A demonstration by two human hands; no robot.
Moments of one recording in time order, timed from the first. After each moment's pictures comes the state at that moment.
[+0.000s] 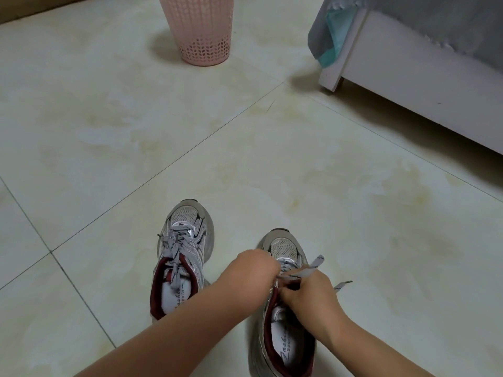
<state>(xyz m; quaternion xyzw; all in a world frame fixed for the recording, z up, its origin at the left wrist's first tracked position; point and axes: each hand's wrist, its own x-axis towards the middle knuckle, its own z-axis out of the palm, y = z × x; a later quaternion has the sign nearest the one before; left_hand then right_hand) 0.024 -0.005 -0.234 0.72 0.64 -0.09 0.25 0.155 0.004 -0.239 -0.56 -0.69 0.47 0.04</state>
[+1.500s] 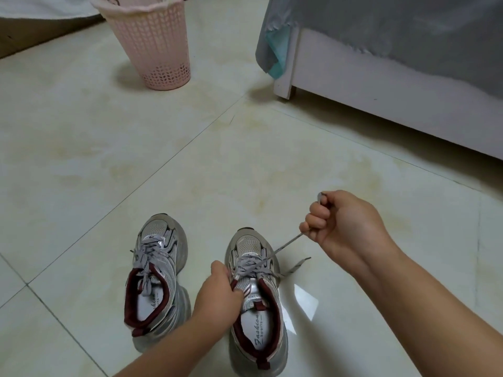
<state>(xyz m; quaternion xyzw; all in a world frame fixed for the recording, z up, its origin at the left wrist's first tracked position) 0.056 -0.048 -0.247 0.40 0.82 0.15 0.37 0.204 0.069 -0.132 -0.49 -0.21 0.75 0.40</state>
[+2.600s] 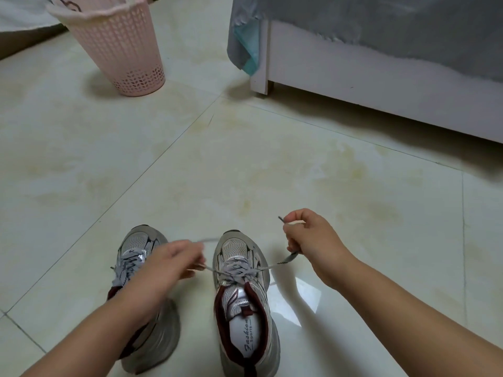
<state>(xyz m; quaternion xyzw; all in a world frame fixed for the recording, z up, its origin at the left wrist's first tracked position) 0.008 -0.019 -0.184 0.36 0.72 0.33 0.50 0.223 0.062 -0.192 -0.58 -0.45 0.62 0.27</state>
